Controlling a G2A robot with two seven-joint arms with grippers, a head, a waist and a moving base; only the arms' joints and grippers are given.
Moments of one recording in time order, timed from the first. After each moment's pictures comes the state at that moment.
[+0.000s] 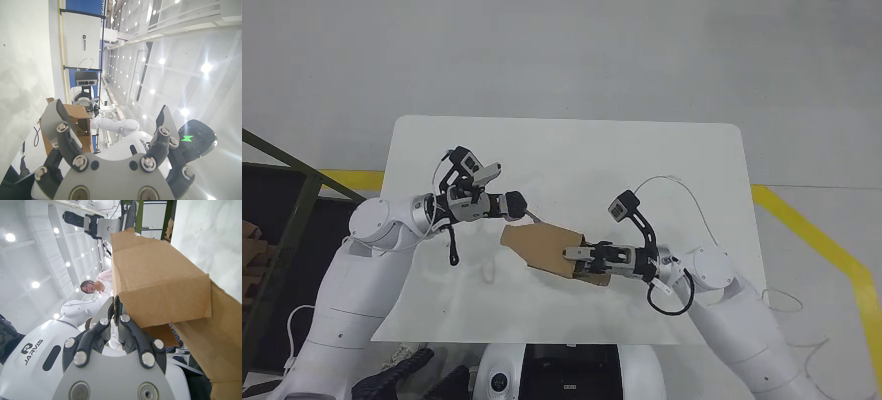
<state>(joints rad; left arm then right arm) 1.30 -1.00 -1.43 -1.60 -0.79 0.02 -1.13 -1.29 -1.16 1.05 -1.66 0.52 -0.15 1.05</state>
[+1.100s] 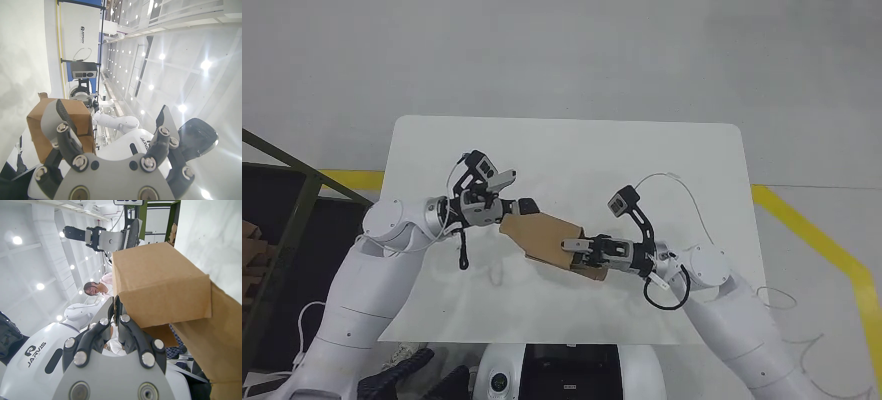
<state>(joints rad) 1.28 -1.01 -1.36 -1.62 -0.80 0.03 -1.14 -1.26 -1.17 1.02 -1.62 0.56 -0.18 0.99</state>
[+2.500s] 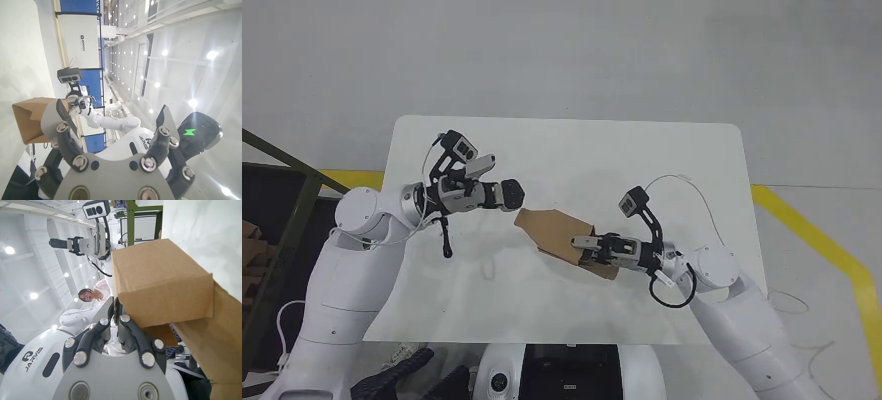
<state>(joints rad) 1.27 -1.00 -1.45 -1.68 -0.77 0.02 -1.16 -1.29 -1.15 1.08 -1.62 0.51 -0.14 0.98</state>
